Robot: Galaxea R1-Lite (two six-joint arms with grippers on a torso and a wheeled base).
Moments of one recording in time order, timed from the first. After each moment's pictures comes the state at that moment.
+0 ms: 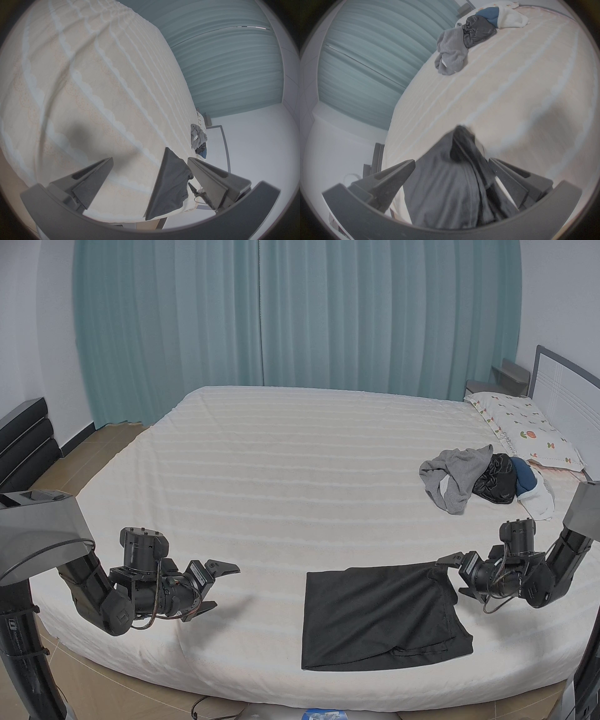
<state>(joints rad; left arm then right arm) -0.23 2.13 -0.58 -0.92 -0.39 -1.03 0.06 2.13 -0.59 -0.86 0.25 0.80</state>
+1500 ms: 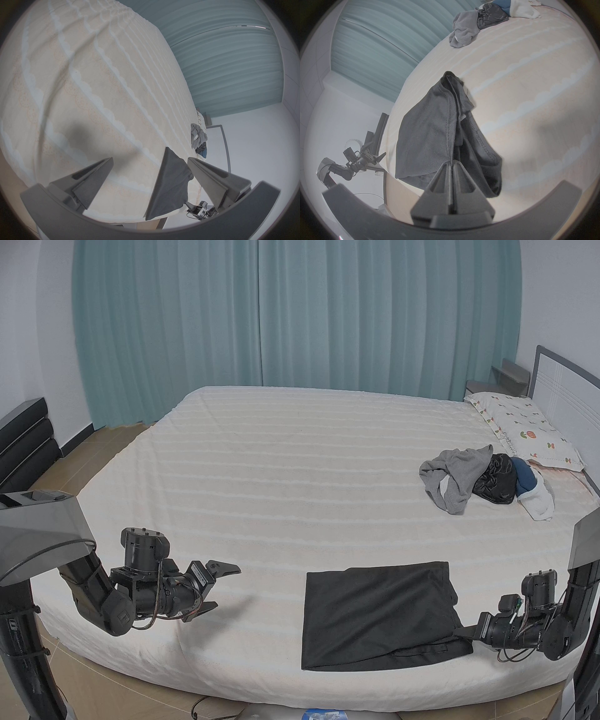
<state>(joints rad) -0.23 2.13 -0.58 -0.92 -0.39 -1.03 0.01 2.15 -0.08 -1.28 0.46 0.52</state>
